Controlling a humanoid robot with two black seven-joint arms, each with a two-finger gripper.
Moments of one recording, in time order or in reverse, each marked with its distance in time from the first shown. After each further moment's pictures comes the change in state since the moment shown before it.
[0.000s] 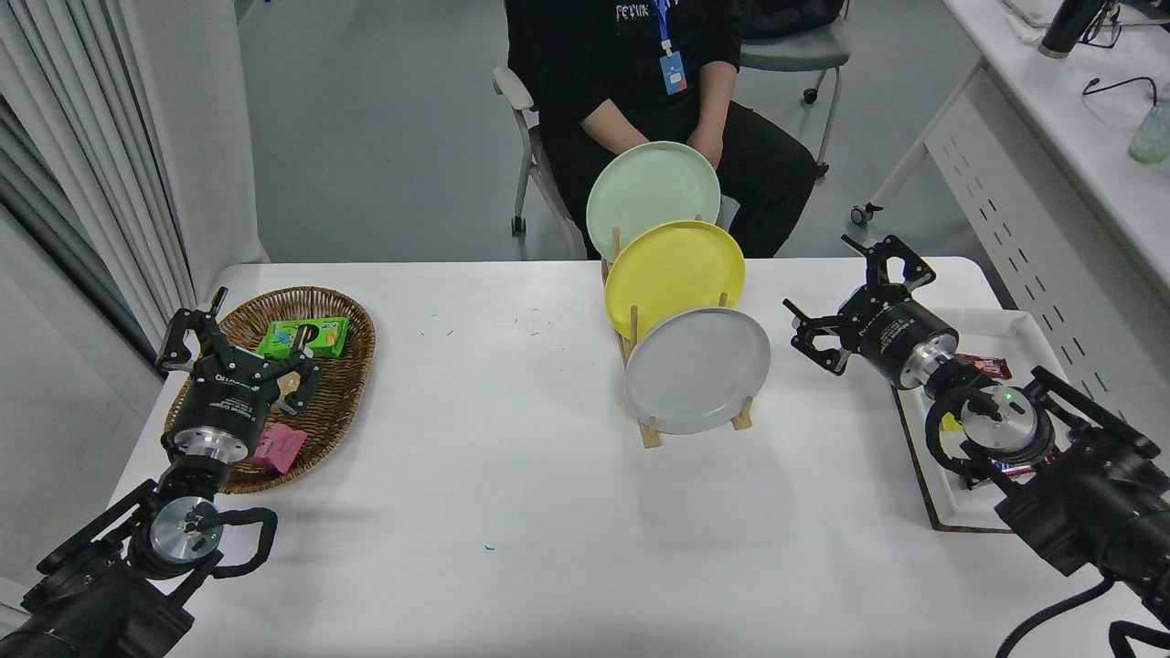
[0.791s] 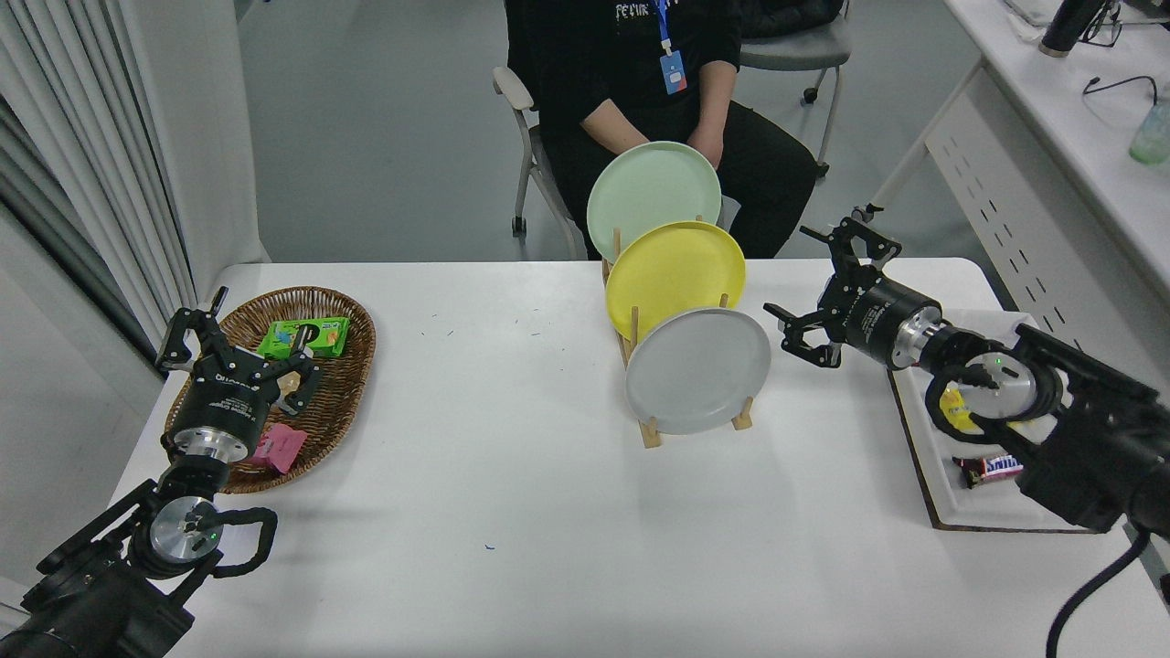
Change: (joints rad) left arm -0.001 0.000 0.000 0.000 0.000 0.000 0.000; right arm 0.171 -0.123 -0.382 0.102 0.017 -0.014 -0.002
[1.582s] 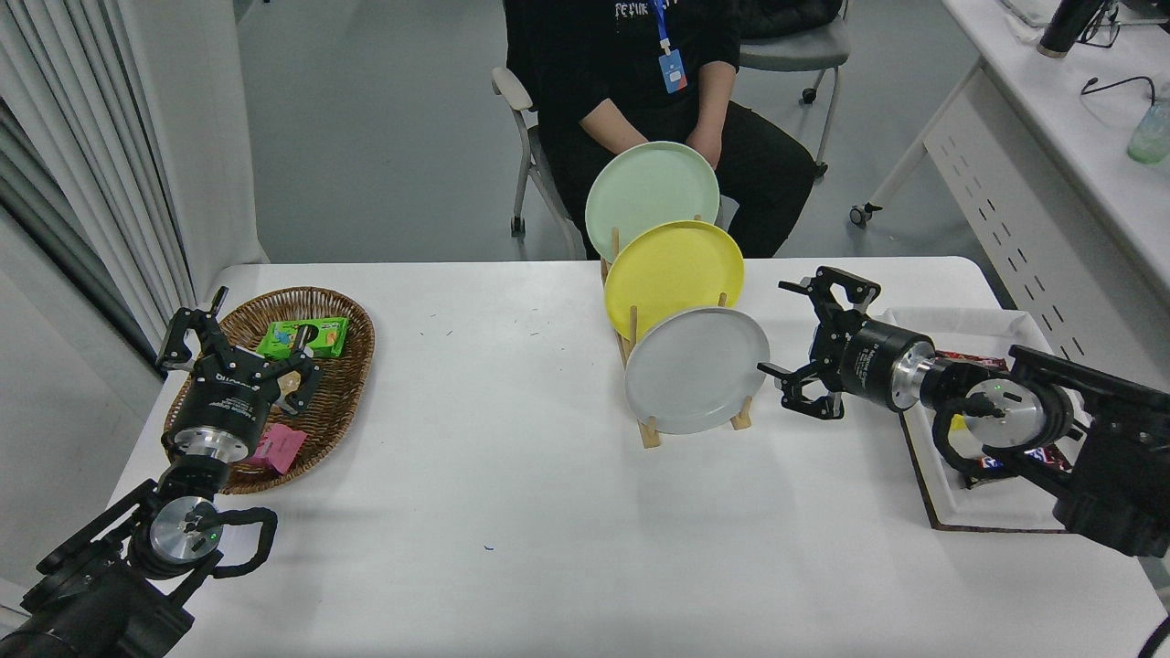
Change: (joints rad) left arm 0.000 0.000 0.000 0.000 0.000 0.000 0.000; right arm 0.021 -0.096 -0.216 0.235 0.141 -0.209 -0.002
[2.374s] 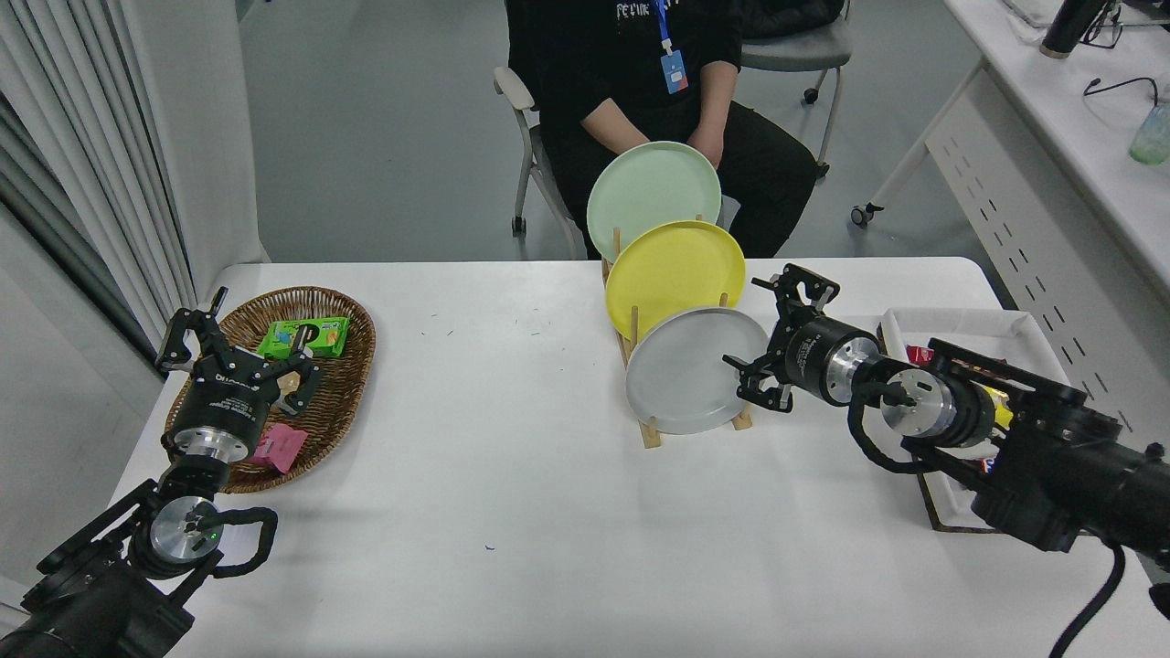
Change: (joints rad) left arm 0.000 -0.001 0.000 0.000 0.000 0.000 0.000; right arm -0.024 0.175 0.118 -0.017 0.008 -0.248 0.017
